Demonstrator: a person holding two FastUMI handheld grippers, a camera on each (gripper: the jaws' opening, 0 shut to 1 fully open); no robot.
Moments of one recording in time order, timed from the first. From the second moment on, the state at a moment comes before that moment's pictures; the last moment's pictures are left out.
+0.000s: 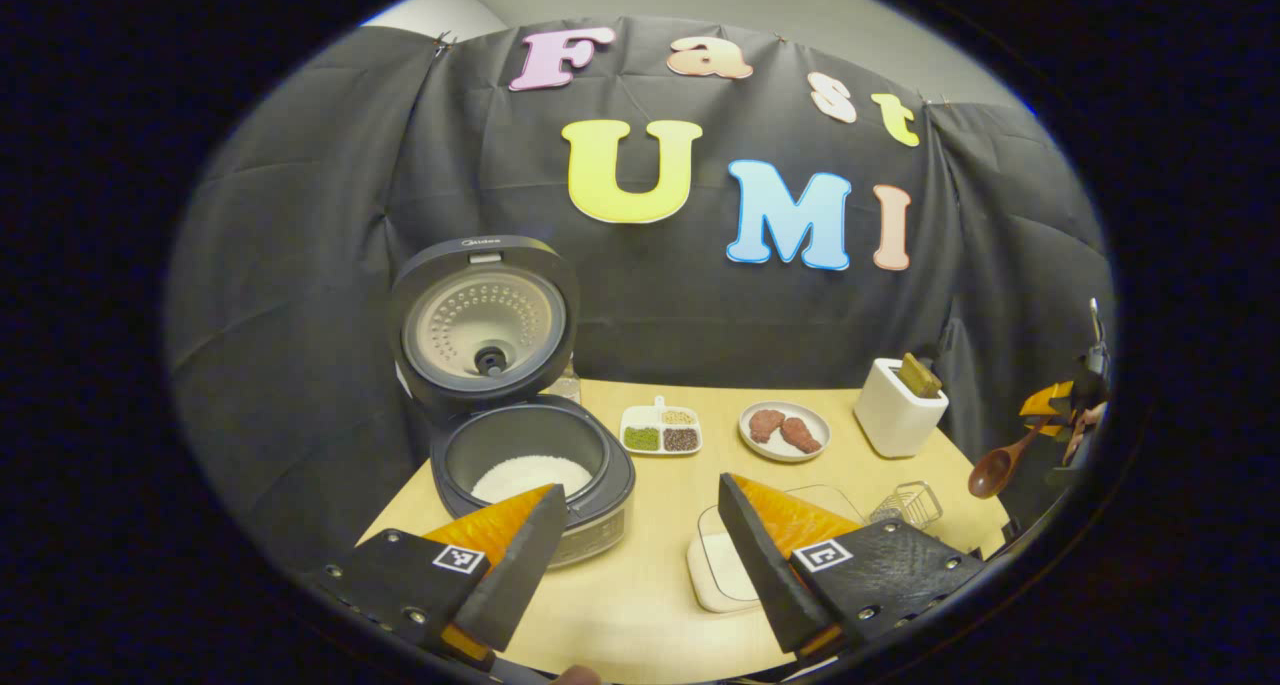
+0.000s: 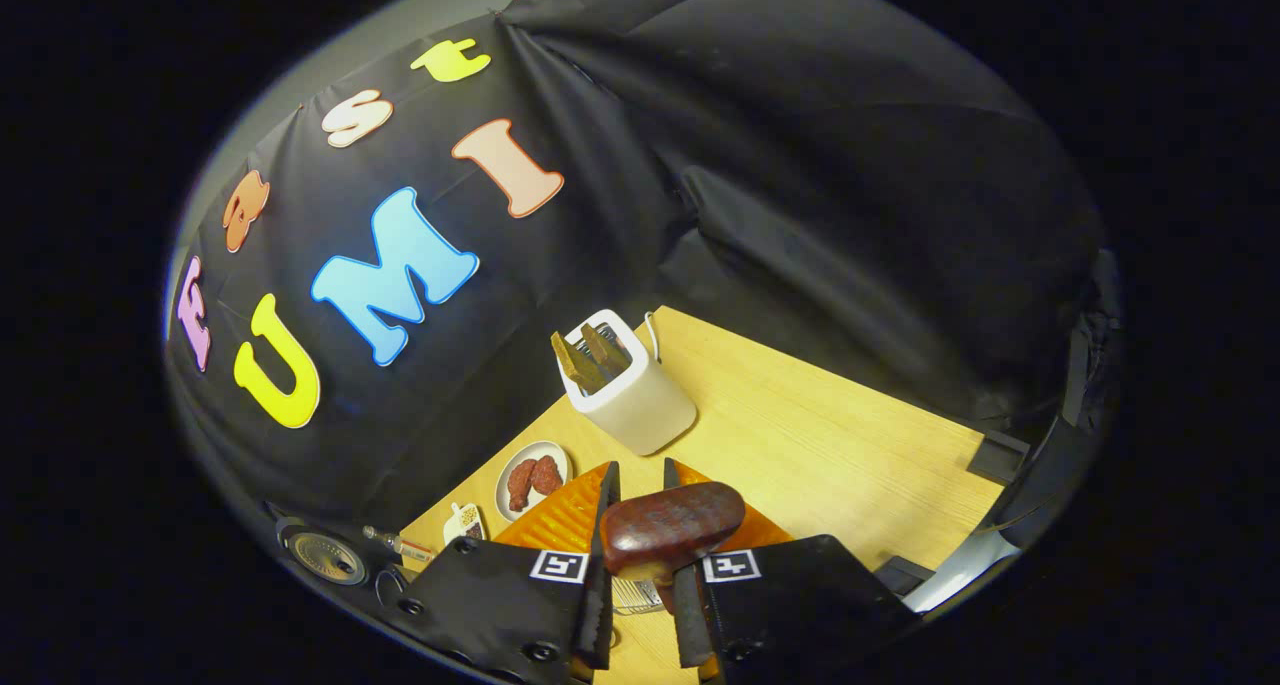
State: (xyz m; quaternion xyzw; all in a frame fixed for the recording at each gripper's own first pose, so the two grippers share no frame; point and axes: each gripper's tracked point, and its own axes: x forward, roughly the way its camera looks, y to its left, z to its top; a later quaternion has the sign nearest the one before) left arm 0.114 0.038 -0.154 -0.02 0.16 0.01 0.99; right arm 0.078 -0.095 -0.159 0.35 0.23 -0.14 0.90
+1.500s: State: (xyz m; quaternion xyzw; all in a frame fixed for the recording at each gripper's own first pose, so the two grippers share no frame) left arm 0.078 0.188 -0.208 -0.09 0.17 0.01 0.98; right arm 0.127 0.221 -0.154 0.15 0.27 0.07 0.95
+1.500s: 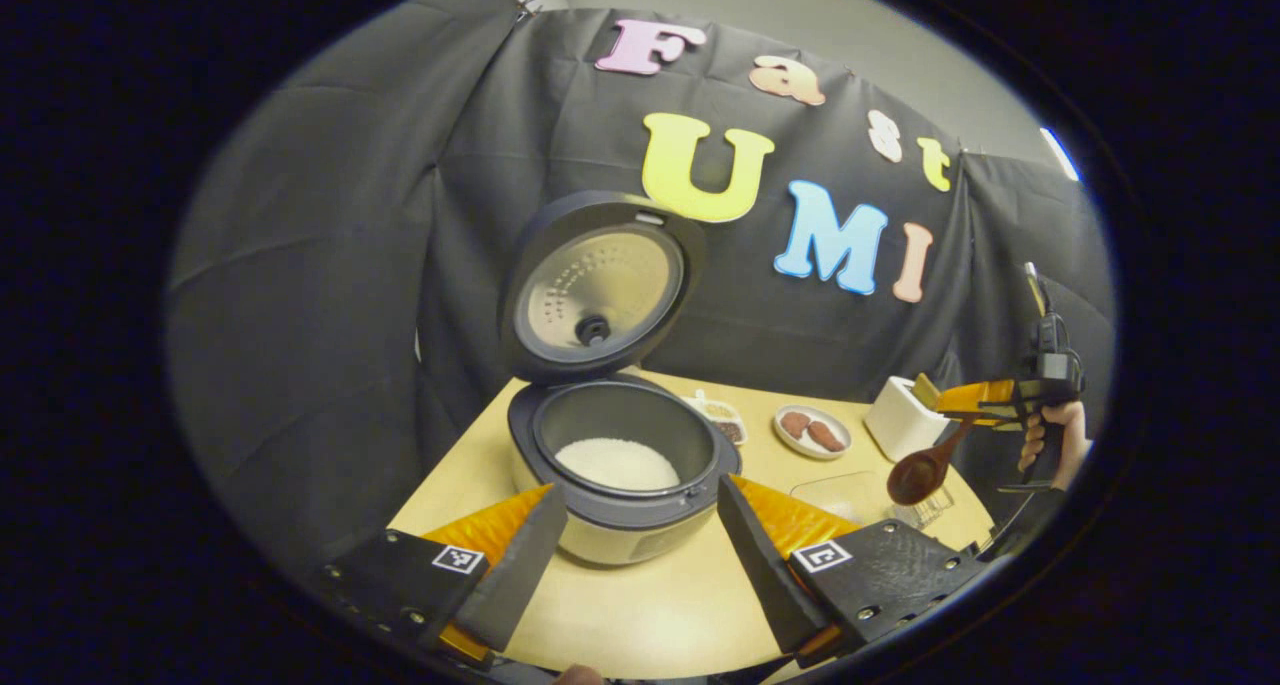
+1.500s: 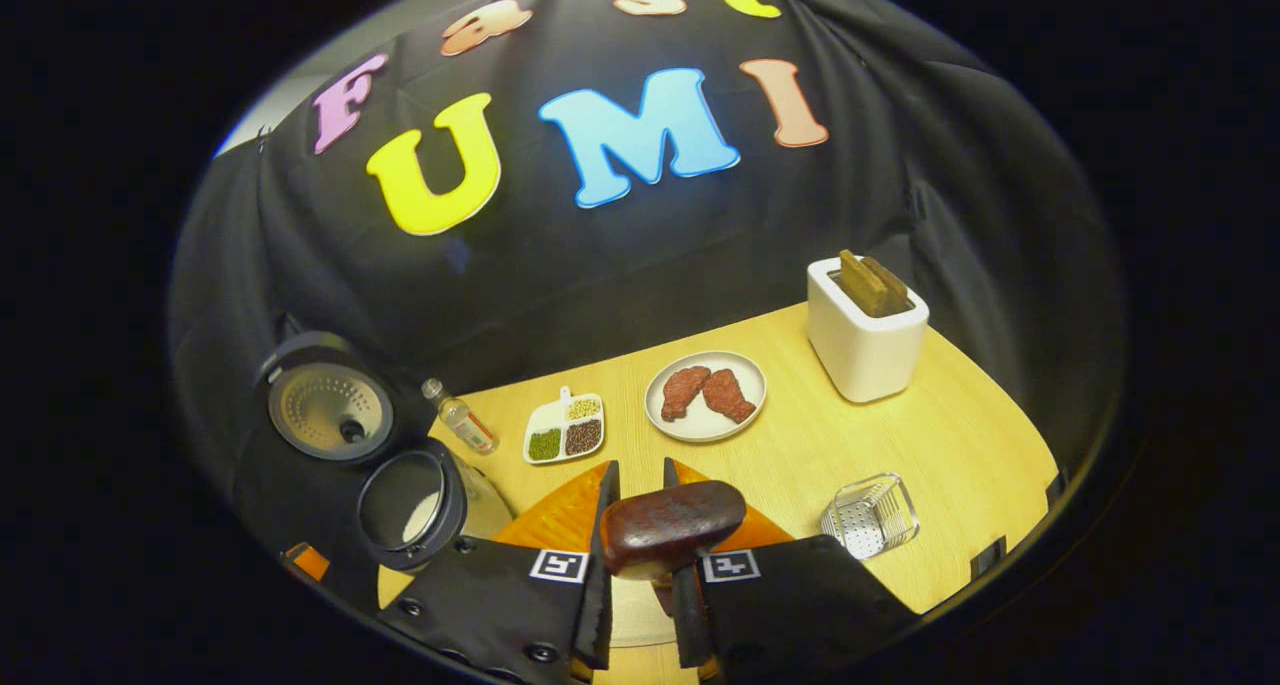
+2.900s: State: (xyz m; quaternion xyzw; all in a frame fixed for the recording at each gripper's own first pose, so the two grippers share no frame) left arm 0.022 0.213 -0.199 -0.12 0.16 0.08 0.98; right arm 0.109 0.331 -0.275 0.20 0.43 0.16 0.87
